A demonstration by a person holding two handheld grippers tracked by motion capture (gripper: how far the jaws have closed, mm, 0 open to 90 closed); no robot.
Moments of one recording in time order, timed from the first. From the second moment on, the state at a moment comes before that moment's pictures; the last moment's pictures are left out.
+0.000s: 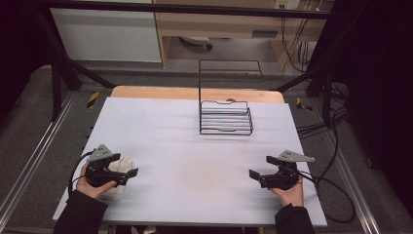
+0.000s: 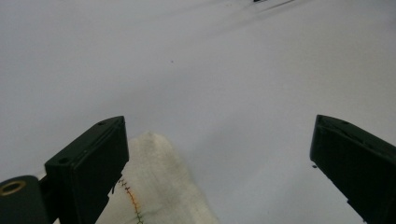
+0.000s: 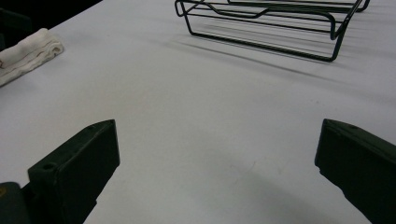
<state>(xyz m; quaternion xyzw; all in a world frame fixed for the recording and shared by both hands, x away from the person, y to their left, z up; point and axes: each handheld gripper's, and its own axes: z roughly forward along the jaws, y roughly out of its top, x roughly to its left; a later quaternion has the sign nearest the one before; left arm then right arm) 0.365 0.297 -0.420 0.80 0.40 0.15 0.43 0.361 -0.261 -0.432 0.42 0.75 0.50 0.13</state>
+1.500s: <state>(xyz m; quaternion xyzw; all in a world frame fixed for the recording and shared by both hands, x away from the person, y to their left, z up) 0.391 0.293 -0.438 0.80 0.48 0.19 0.31 0.362 -0.259 -0.434 0.42 0.76 0.49 0.13</state>
